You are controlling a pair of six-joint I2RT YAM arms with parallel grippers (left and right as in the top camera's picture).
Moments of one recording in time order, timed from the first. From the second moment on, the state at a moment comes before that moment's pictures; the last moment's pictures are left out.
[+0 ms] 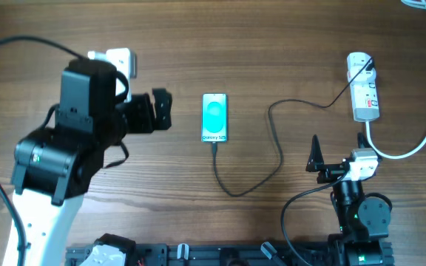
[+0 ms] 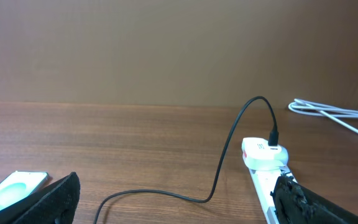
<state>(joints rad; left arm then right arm) -0.29 1.15 1.46 -1.11 0.04 -0.32 0.07 0.02 0.01 0.00 0.01 -0.01</state>
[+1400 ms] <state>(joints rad) -0.09 0.11 0.24 -0.29 0.08 -0.18 0.06 0.02 0.01 0.00 0.01 -0.01</state>
